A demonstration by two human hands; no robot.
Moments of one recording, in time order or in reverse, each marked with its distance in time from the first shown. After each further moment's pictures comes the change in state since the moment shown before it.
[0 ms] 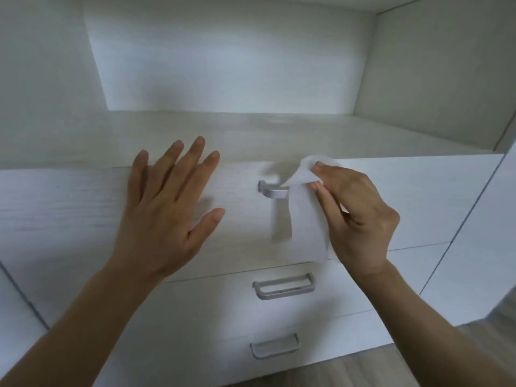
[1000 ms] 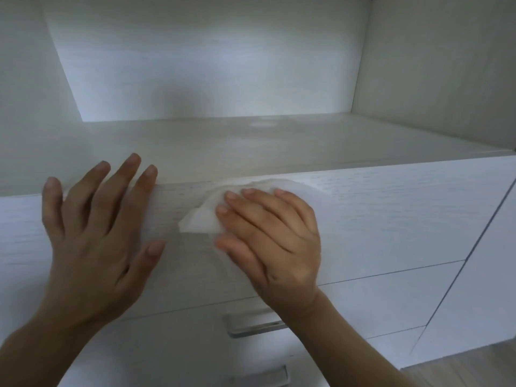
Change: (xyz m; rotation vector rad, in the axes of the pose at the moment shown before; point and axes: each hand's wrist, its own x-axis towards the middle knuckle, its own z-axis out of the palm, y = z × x) left_hand 0.005 0.005 0.011 0.014 0.004 -0.046; right_hand -0.016 -0.006 0.044 0.200 0.104 -0.083
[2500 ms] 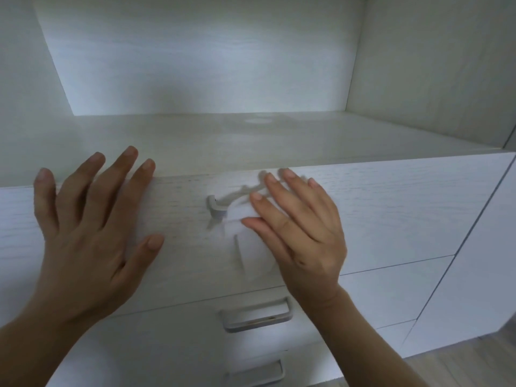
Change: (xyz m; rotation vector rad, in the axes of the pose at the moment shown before) left_hand -0.002 -0.004 0.005 -0.061 0.000 0.005; right_hand -0.004 0.018 -0.017 -0.145 -0.062 -0.005
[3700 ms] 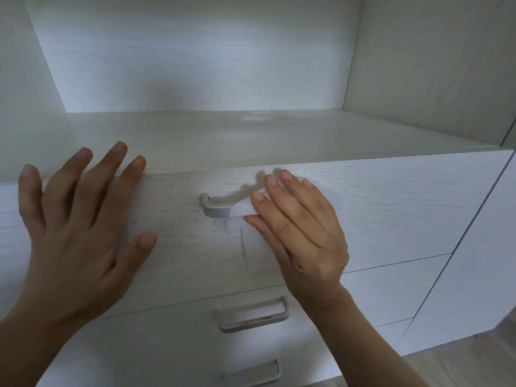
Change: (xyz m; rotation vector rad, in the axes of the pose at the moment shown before) left_hand -0.002 -0.006 0.007 0.014 -0.032 -0.010; right_hand -0.005 0.004 -0.004 -0.004 0.026 -0.044
